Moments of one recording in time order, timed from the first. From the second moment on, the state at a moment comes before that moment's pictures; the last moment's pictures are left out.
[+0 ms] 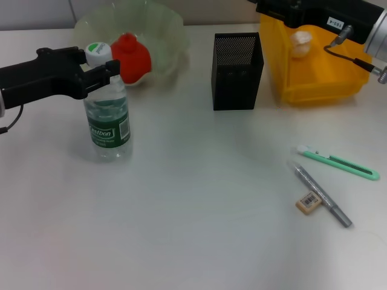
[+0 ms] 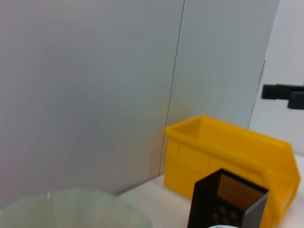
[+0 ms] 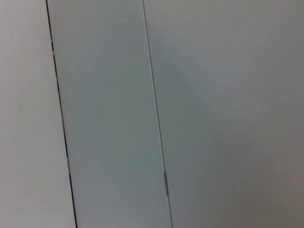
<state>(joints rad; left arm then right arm) -0.25 -2.07 1.14 1.20 1.73 1.17 -1.75 0.55 2.08 -1.05 -0.74 -1.34 -1.14 1.32</state>
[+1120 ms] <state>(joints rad) -0.26 -2.07 1.12 0.85 1.37 1.25 -1.25 0.53 2.07 -1.06 -0.75 -1.35 -1.22 1.35</state>
